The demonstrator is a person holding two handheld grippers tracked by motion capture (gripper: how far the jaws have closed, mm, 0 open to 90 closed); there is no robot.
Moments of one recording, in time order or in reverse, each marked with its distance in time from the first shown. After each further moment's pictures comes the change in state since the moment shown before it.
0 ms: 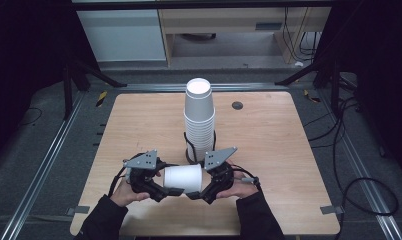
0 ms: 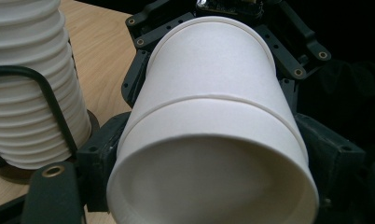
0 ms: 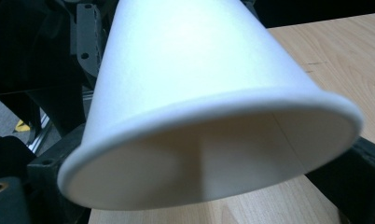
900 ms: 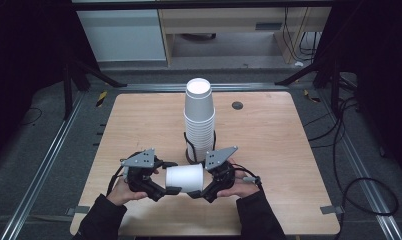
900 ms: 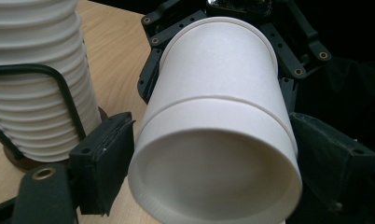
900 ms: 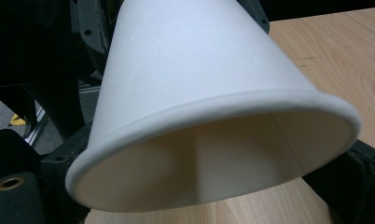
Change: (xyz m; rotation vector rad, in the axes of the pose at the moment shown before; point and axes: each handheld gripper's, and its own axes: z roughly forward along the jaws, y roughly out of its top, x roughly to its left) left arm 0.001 0.003 -0.009 0.004 0.032 -0.010; right arm -0.001 0.002 -0.006 0.029 -0.016 -0.006
